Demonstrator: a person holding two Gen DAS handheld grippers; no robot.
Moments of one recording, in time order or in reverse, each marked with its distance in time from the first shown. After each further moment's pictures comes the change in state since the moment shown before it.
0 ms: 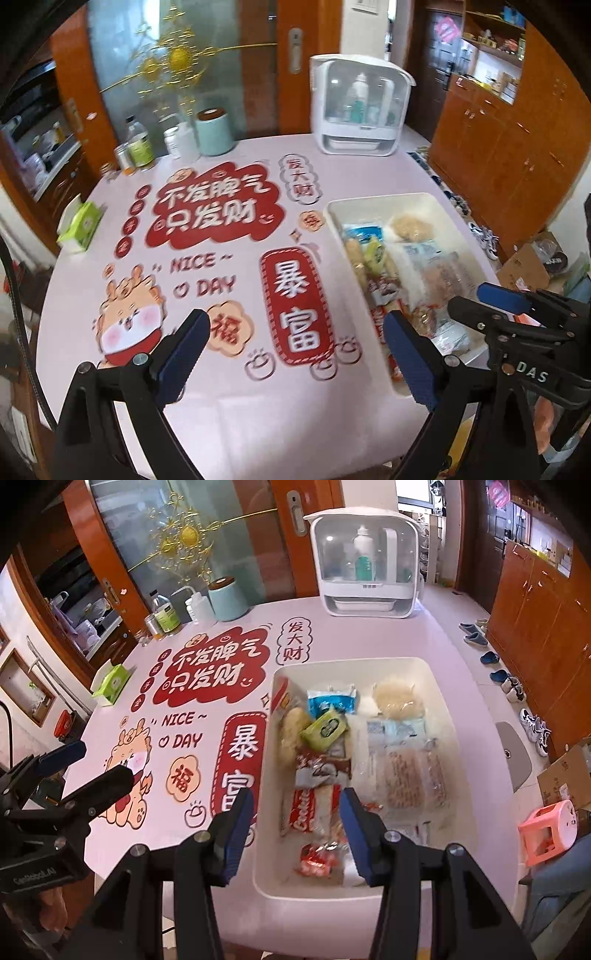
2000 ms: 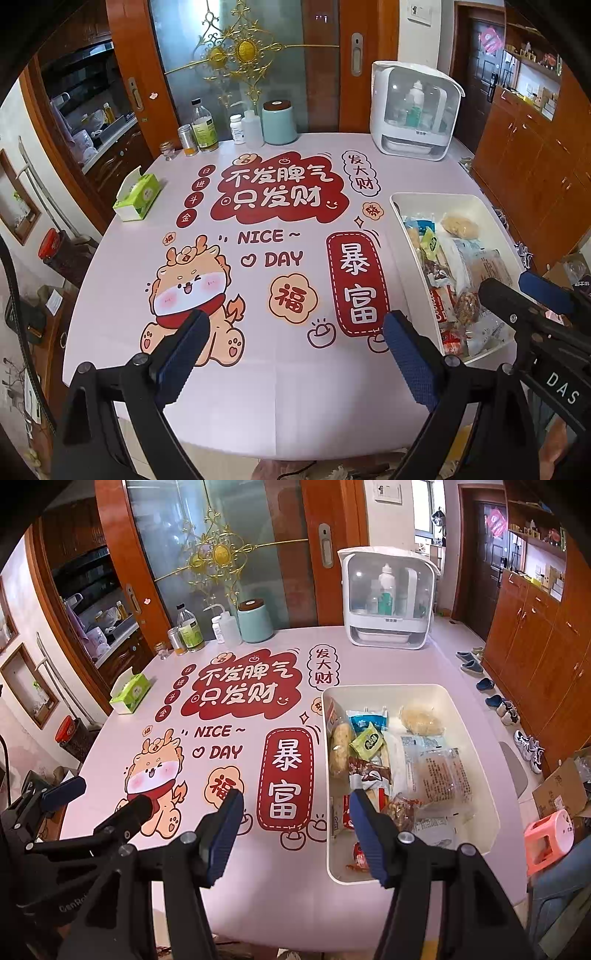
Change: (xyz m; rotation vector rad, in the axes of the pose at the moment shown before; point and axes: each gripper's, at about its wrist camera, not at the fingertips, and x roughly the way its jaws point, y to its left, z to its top) left arm -0.035 0.052 -0.039 -0.102 -0.002 0.149; right arm -0.034 0.083 -0.021 -0.028 -0.120 -0.049
